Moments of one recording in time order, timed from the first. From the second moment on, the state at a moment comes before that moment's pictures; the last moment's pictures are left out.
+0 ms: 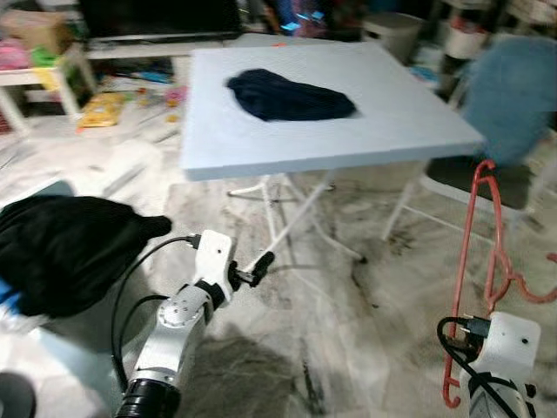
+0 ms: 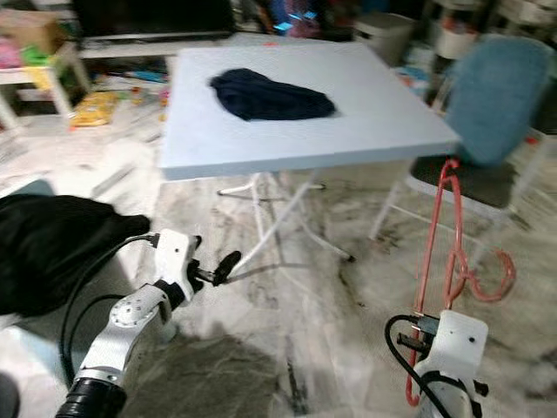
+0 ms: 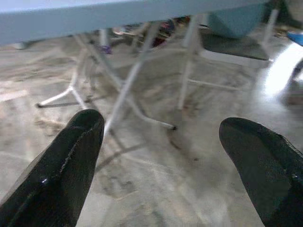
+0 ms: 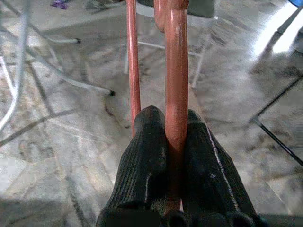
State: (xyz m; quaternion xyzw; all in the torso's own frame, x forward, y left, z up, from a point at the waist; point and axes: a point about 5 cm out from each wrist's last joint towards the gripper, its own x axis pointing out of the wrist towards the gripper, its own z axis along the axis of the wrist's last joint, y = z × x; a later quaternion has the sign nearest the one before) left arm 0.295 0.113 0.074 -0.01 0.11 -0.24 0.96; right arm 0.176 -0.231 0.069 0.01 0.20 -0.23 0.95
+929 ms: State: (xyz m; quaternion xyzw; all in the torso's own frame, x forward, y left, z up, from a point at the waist) left arm 0.303 0.108 0.064 0.00 0.14 -0.29 0.95; right arm 0.178 -0.228 0.074 0.00 0.19 -0.23 0.95
